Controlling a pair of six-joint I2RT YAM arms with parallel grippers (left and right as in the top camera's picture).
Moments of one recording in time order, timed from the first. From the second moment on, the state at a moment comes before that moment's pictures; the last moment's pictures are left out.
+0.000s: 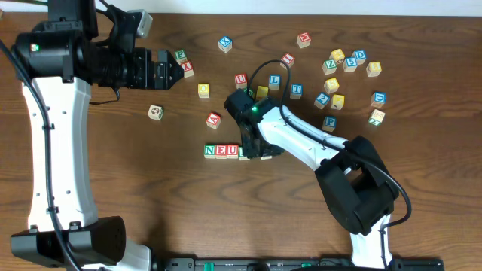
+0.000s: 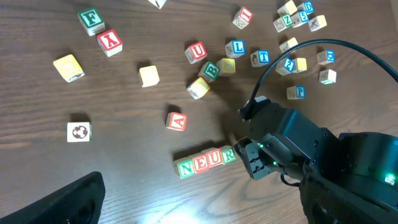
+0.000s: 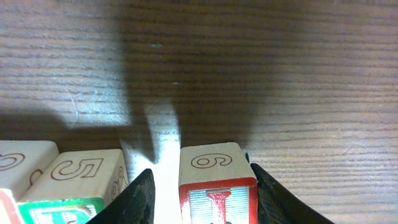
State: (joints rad) left arm 0.07 1.69 1.98 -1.42 0.52 0.12; right arm 0.70 2.08 1.48 -0.96 0.11 0.64
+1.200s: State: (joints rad) left arm 0.07 1.69 1.98 -1.42 0.52 0.12; right arm 0.71 2.07 1.43 -0.91 0.16 0.67
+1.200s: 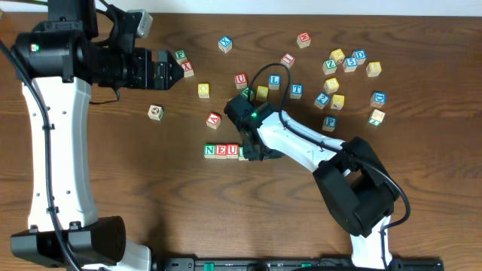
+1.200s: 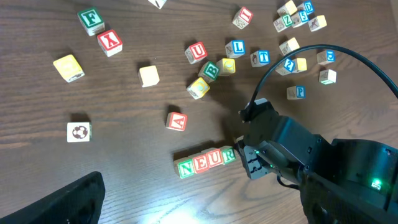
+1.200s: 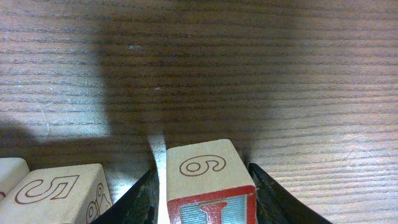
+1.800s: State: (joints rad) left arm 0.07 1.69 1.98 -1.42 0.52 0.12; right arm 0.71 2.06 1.42 -0.90 0.15 0.67
